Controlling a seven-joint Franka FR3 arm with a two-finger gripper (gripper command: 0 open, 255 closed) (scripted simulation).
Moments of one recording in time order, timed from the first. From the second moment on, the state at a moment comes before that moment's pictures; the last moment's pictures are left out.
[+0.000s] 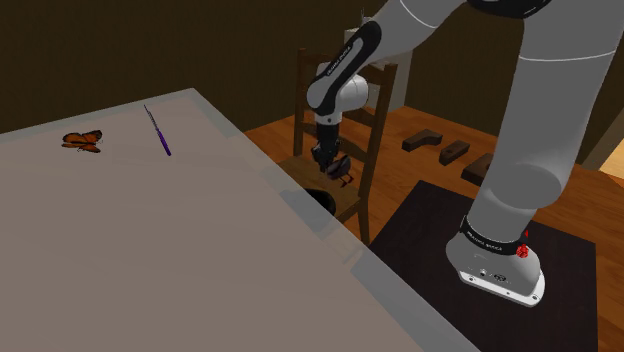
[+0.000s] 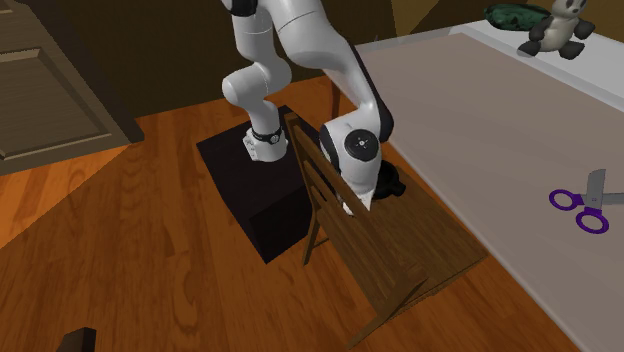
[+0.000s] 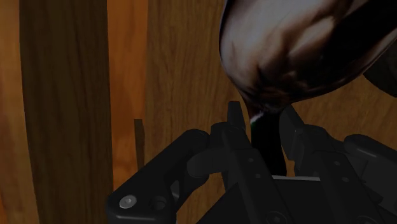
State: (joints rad) arm 0.03 0.15 -0.06 -2.31 0.30 2.38 -0.20
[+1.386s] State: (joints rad) arm 0.06 -0.02 -0.04 -2.26 0.24 2.18 -0.07
